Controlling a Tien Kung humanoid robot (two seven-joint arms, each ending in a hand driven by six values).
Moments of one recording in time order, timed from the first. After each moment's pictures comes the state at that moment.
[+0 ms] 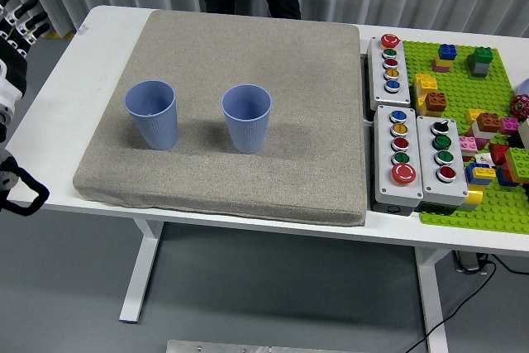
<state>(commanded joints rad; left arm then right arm) -0.24 0.45 -1.35 -1.30 0.61 0.13 -0.24 0.22 -0.10 1.13 0.18 -1.32 -0.02 -0.26</state>
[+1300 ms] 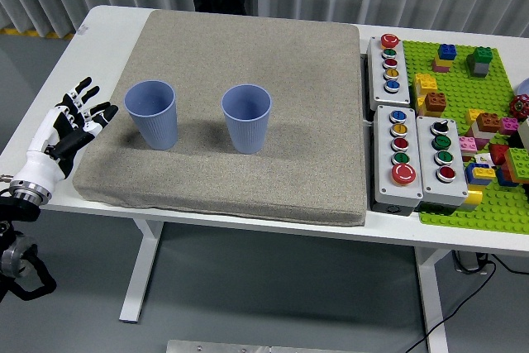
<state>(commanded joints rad) -0.06 0.43 -1.25 -1.38 0.85 0.06 -0.22 0.22 -0.09 1.15 0.18 -1.36 -0.02 -0.26</state>
